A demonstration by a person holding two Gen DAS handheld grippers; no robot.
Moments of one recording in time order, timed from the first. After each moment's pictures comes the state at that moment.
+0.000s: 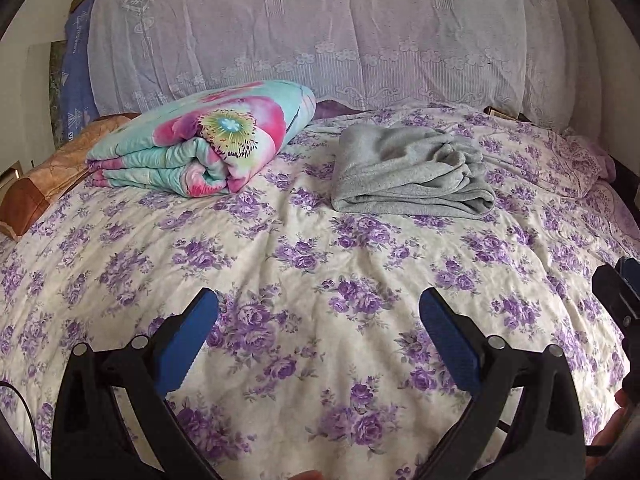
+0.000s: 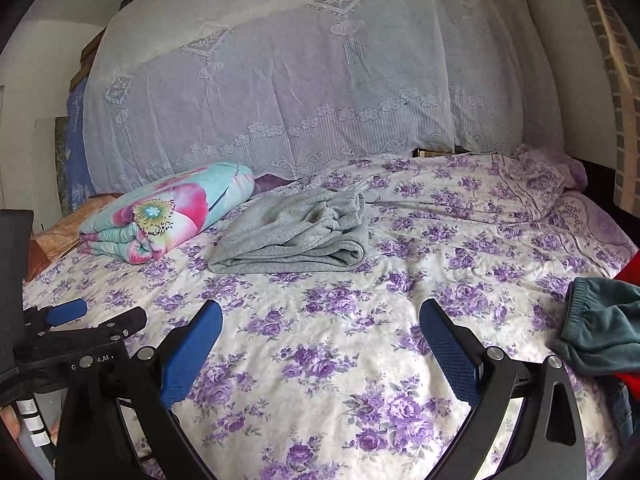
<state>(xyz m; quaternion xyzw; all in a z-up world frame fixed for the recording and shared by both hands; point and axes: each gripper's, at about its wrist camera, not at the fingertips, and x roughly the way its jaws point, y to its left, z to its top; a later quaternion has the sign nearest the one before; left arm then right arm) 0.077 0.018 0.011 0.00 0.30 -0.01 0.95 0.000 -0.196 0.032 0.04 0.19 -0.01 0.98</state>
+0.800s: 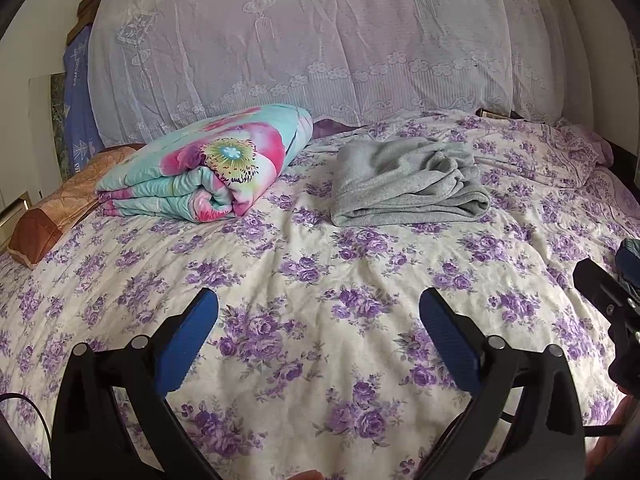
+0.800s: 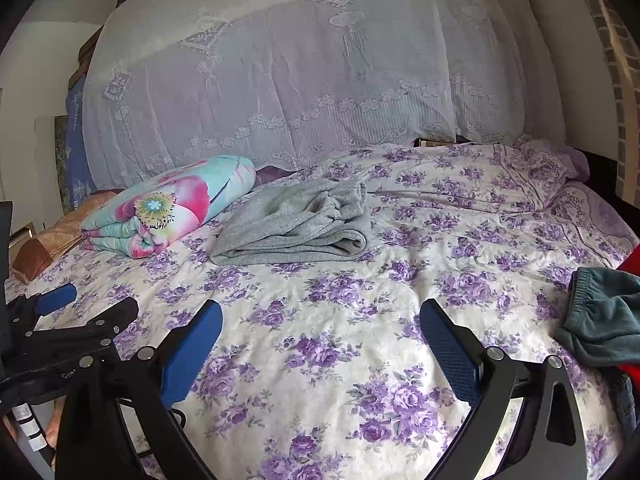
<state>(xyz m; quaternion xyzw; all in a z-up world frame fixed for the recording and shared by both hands) 0.062 0.008 0.020 0.04 0.27 -0.01 0.96 0.002 -0.200 0.028 0.05 0.21 -0.01 0.98</state>
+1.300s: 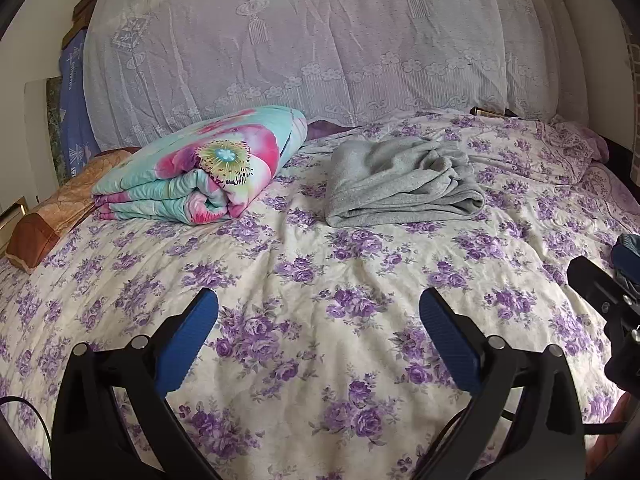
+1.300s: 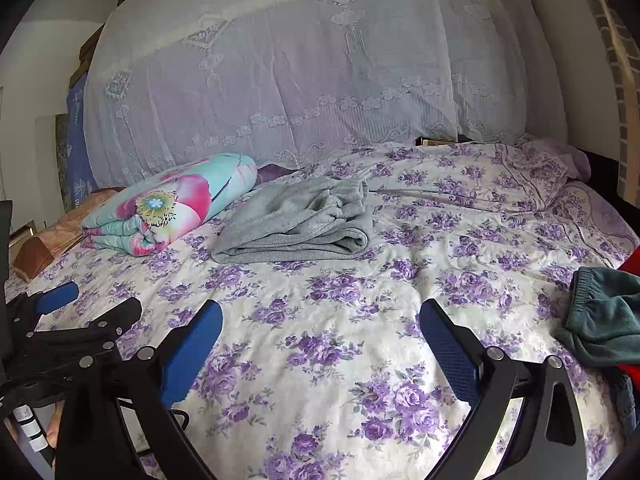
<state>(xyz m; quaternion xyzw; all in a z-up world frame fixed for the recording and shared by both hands) 0.059 0.005 0.021 0.05 0.27 -0.02 0.96 0.001 -0.199 0.028 0.05 0.21 -0.01 0.98</state>
